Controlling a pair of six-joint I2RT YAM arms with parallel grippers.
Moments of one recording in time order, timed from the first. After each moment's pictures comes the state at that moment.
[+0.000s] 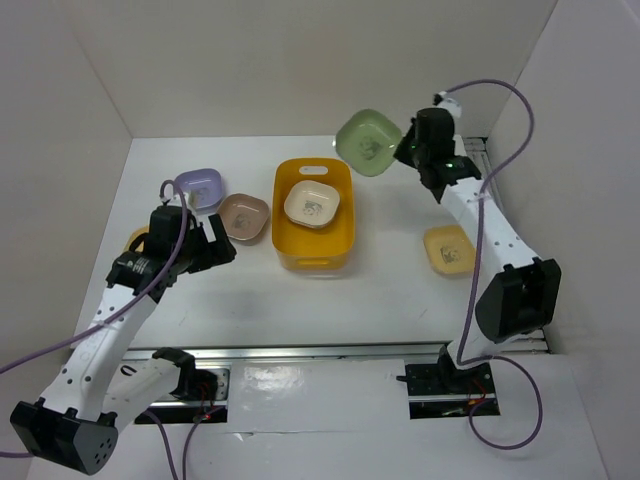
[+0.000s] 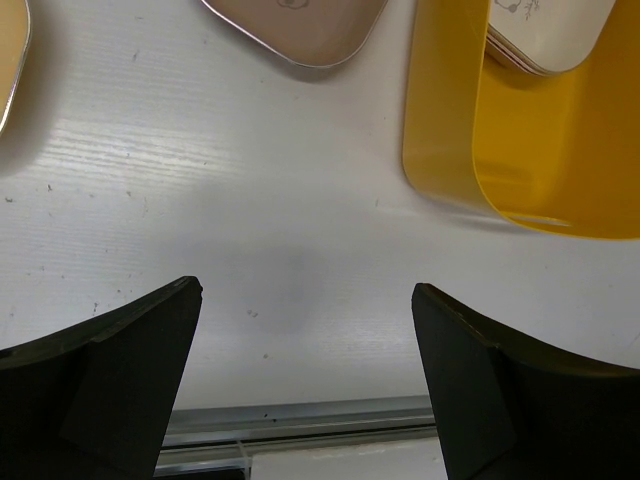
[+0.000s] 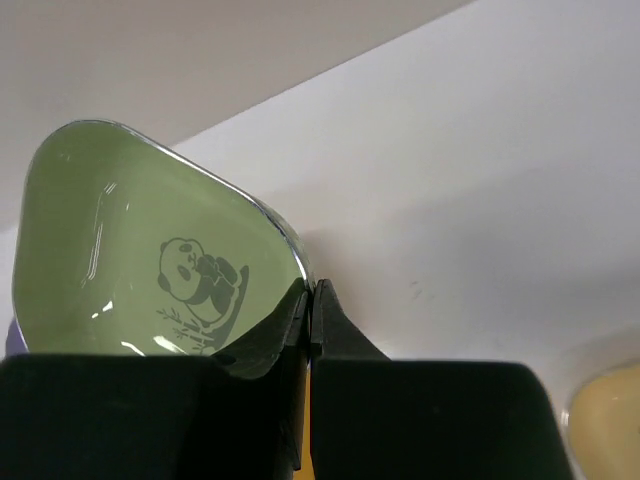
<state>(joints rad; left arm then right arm) -0.24 0.90 0.94 -0.80 -0.06 -0.50 0.19 1.56 1.49 -0.34 0.22 0.56</state>
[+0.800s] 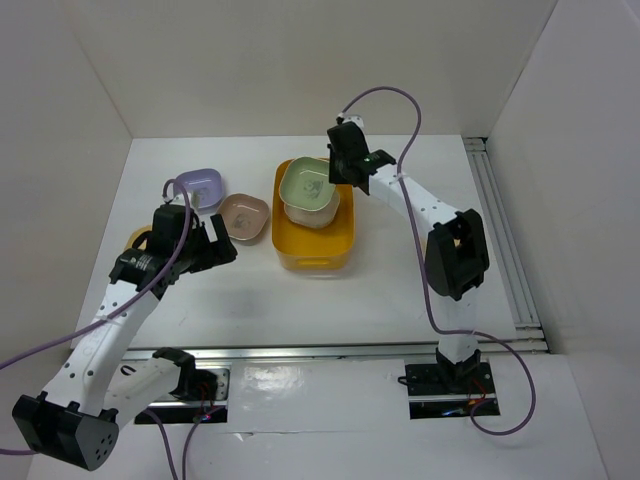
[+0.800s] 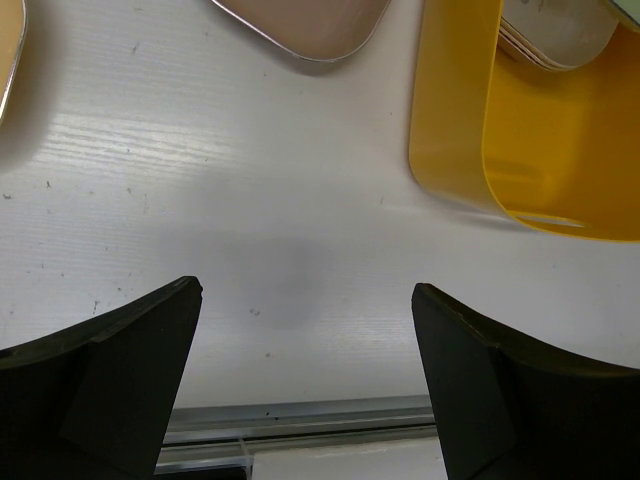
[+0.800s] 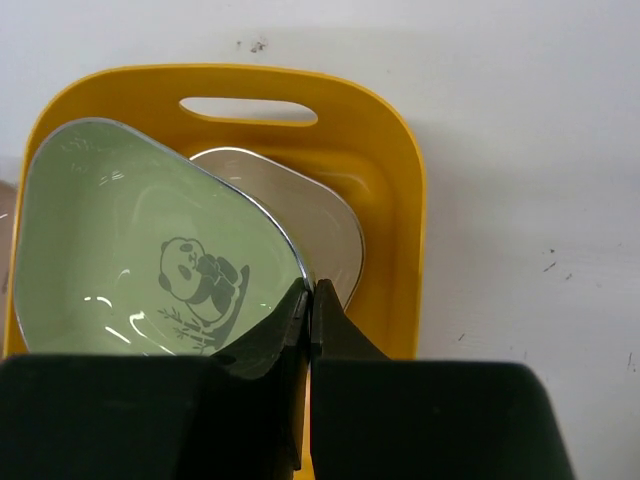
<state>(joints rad) -0.24 0.93 0.94 -0.80 -0.06 -0.50 0.52 1.99 1.79 -0.49 0.27 0.39</state>
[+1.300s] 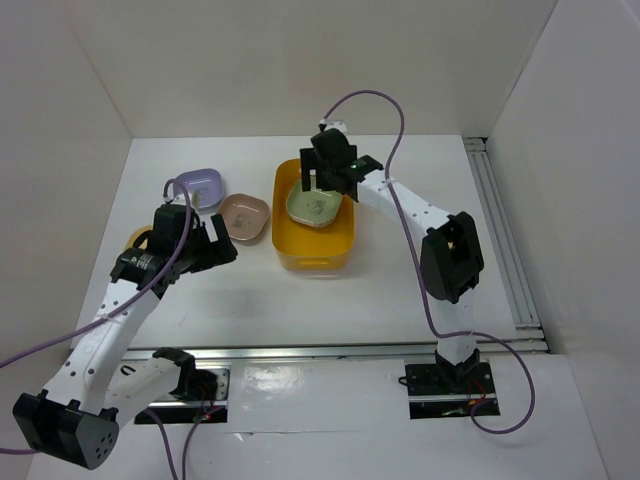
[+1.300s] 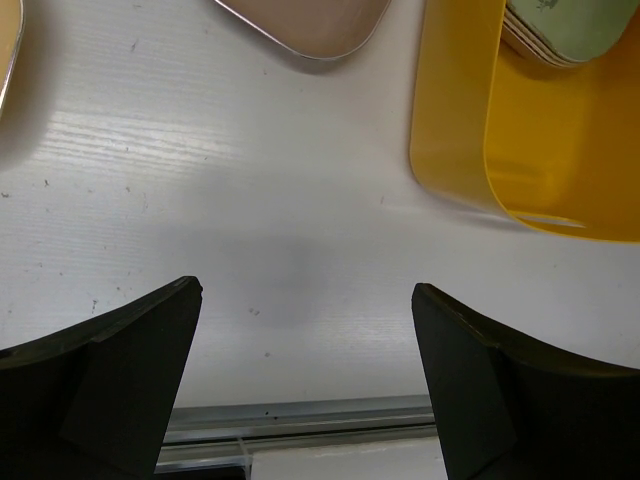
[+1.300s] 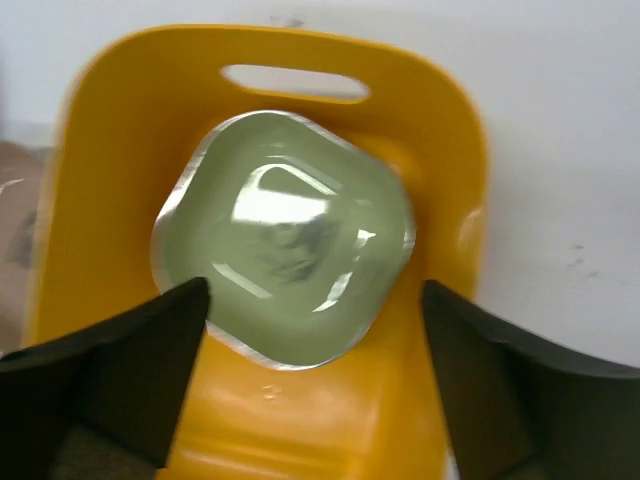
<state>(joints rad) -0.24 0.93 0.94 -0.80 -0.06 -0.50 0.57 2.01 1.80 -0.50 0.30 0.37</state>
